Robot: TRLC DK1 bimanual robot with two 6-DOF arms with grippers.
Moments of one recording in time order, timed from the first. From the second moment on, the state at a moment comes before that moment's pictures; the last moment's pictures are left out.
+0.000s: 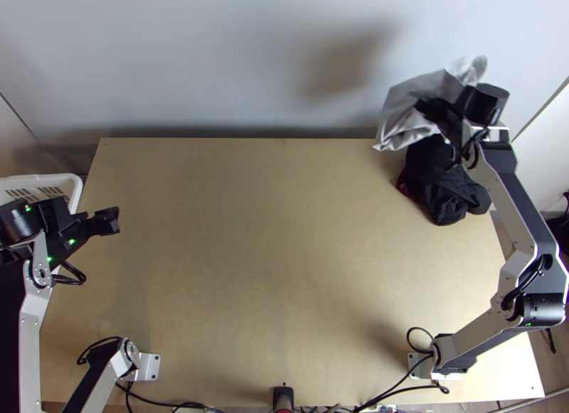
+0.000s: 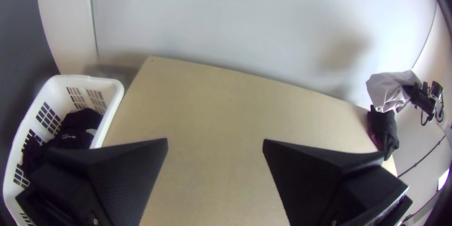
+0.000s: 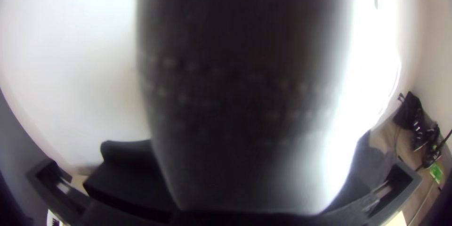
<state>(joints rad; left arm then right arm) 0.37 0.89 0.97 -0.68 0.29 0.02 -0.02 1.71 1.57 -0.17 -0.03 0.37</state>
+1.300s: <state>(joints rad) 0.31 0.88 0.96 -0.67 0.29 0.02 -0.34 1.60 0.91 0.22 -0.03 -0.12</state>
